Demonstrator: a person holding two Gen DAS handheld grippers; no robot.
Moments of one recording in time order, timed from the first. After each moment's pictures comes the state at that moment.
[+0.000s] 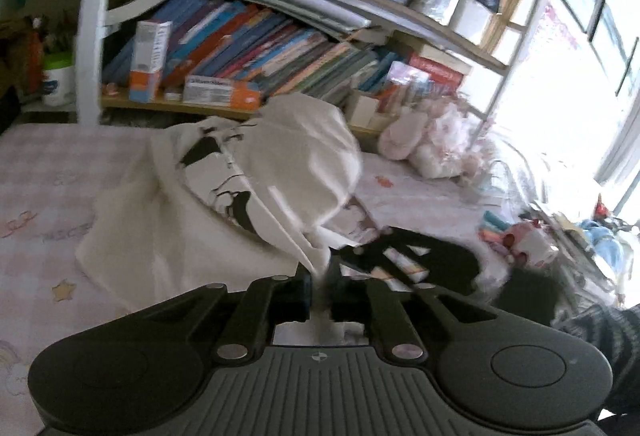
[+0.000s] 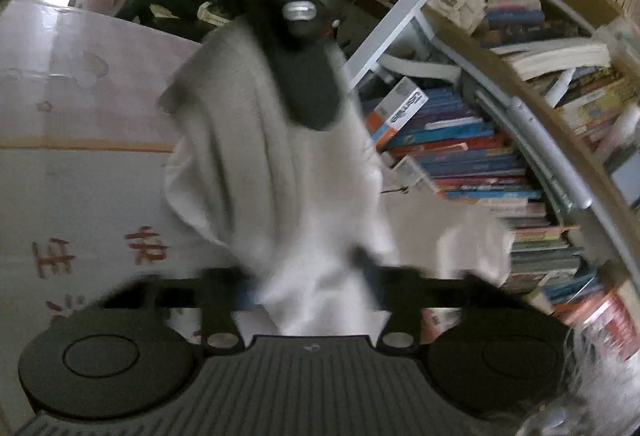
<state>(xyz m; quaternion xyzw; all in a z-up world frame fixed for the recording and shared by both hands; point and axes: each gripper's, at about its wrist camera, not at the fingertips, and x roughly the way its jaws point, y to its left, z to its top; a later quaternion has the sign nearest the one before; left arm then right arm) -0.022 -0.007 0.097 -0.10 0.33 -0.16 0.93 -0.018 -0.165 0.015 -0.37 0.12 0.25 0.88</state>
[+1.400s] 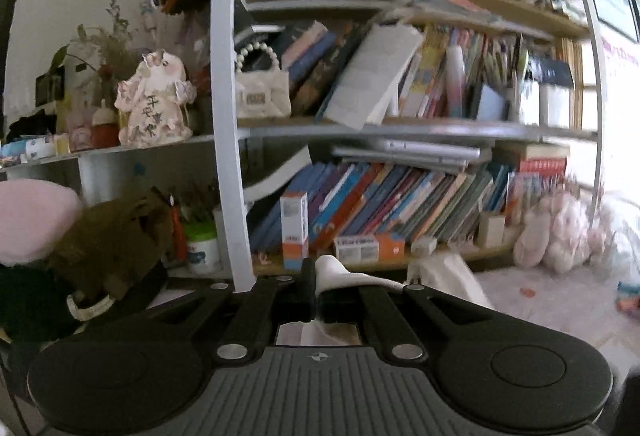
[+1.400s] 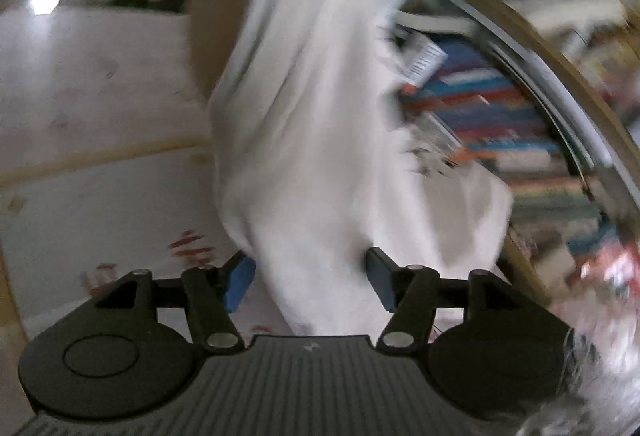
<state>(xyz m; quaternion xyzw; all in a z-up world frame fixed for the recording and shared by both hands) -0.037 0.038 0.165 0.03 0.11 0.02 0.99 -0.033 -0.128 0.000 -0.37 0.21 0.24 0.87</state>
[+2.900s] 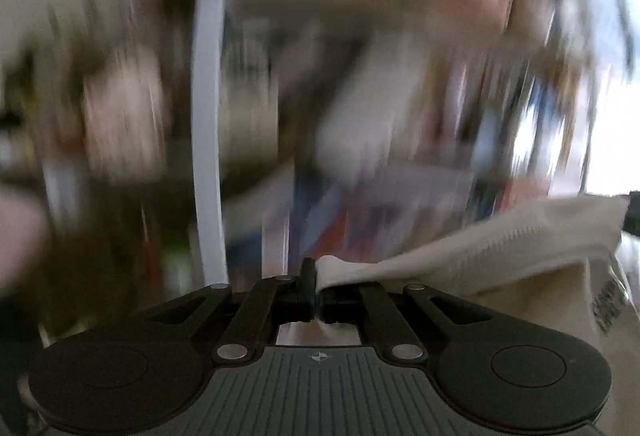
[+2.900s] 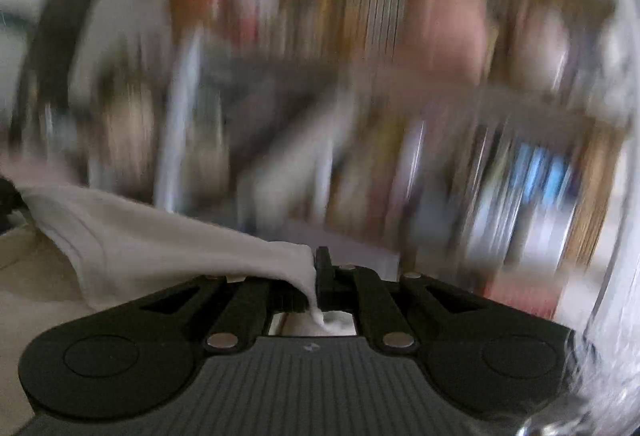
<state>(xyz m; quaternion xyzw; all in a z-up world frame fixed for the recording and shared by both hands) 0.023 0.064 0.141 0.00 0.21 -0.04 0.98 0.039 -0.262 0.222 -0.13 0.10 0.11 0.98</state>
